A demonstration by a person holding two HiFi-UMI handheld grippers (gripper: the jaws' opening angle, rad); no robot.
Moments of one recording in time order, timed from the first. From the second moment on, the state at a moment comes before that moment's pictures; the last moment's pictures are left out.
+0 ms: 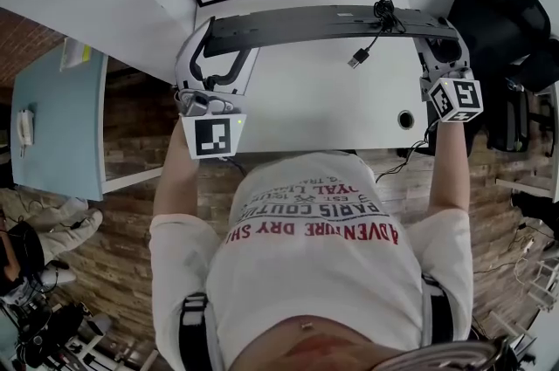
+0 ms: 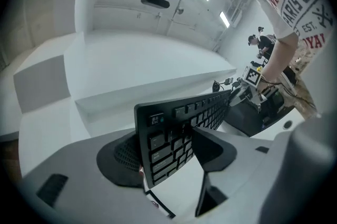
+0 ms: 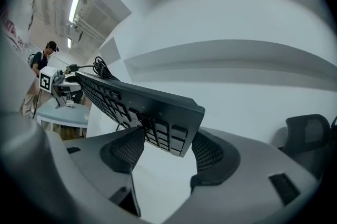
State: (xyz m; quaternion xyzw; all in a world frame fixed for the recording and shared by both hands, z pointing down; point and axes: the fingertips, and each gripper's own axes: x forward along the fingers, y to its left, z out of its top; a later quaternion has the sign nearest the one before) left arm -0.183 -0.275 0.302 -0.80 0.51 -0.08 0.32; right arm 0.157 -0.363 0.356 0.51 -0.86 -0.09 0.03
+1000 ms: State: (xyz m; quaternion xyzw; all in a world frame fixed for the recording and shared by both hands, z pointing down) left arm -0.272 -0.364 0.354 -0.90 0.43 0.01 0.04; right arm 0.070 -0.325 0.276 0.46 -0.84 -0.27 0.02
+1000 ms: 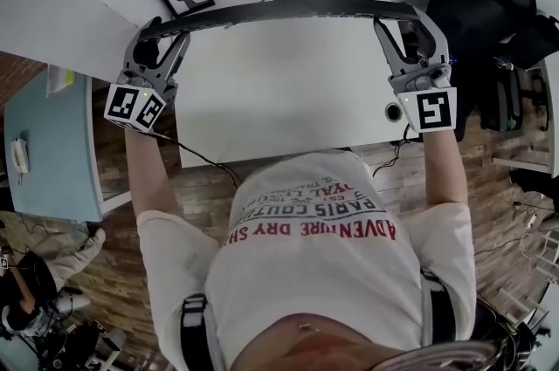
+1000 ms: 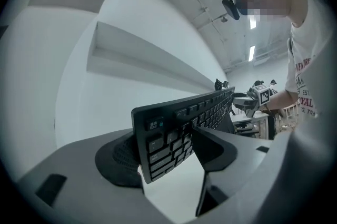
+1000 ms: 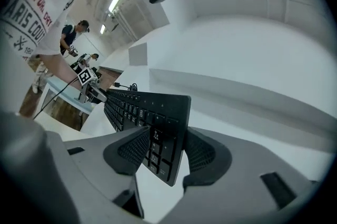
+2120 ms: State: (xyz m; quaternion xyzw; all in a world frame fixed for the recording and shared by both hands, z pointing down) left arm -0.275 -0.361 0.381 -0.90 0.43 -0.01 0.02; right arm 0.066 -0.312 0.293 0.48 -0.83 -0.30 0.05
